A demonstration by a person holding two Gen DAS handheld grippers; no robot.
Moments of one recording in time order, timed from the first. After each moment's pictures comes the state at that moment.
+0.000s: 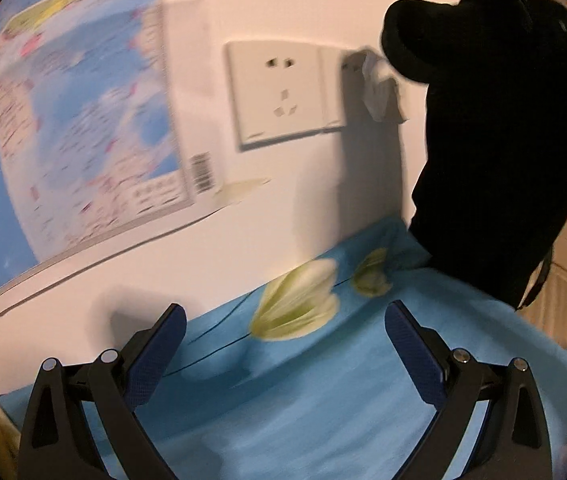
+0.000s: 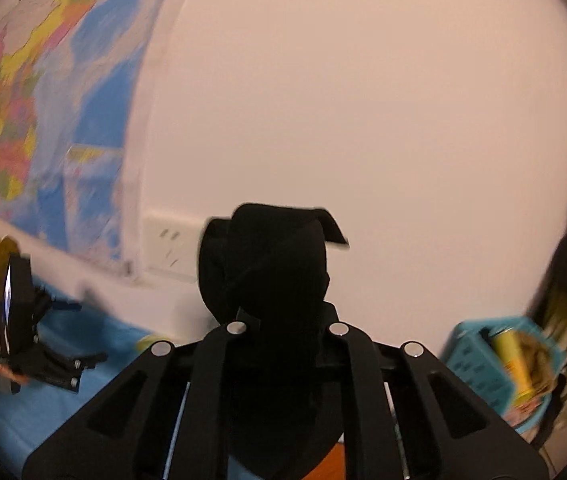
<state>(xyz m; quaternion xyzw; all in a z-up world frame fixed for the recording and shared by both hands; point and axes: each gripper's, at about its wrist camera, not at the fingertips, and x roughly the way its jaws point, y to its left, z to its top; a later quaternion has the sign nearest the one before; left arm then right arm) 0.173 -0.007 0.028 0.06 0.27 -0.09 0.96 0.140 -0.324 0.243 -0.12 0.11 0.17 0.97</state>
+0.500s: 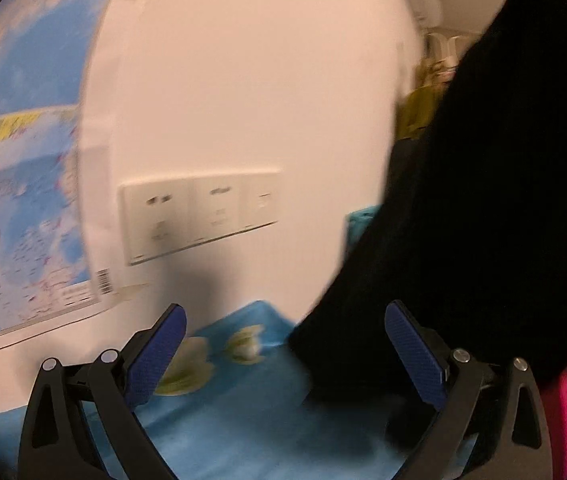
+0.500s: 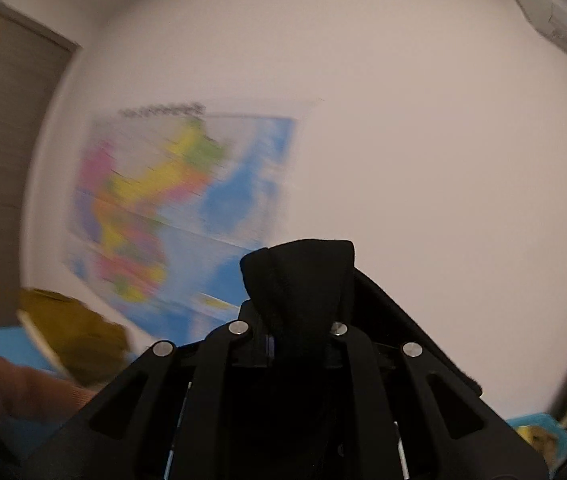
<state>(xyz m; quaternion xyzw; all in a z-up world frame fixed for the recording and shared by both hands) 0.110 -0.041 0.115 -0.01 0.17 -0.26 0.95 -0.032 -0.331 0.379 -0.09 -0.03 0.38 0.92</state>
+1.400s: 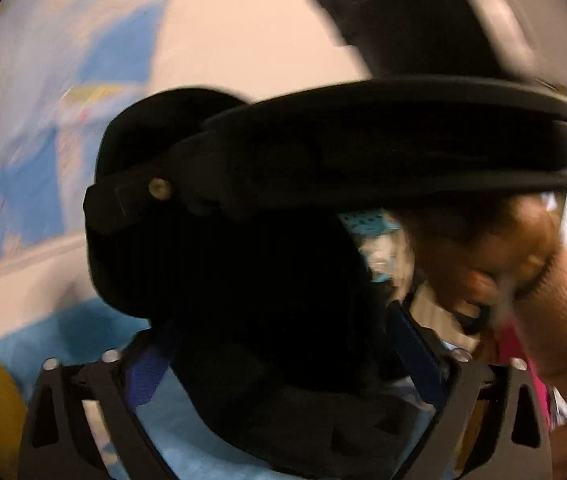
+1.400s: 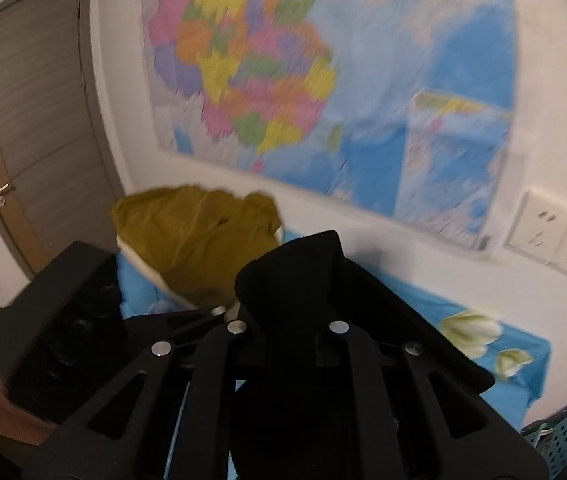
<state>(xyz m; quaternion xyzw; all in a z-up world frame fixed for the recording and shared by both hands) -0.013 0.037 0.086 -0.03 0.23 -0.26 0.94 0.016 -0.043 0.179 -0.12 0.32 0.52 0.78</state>
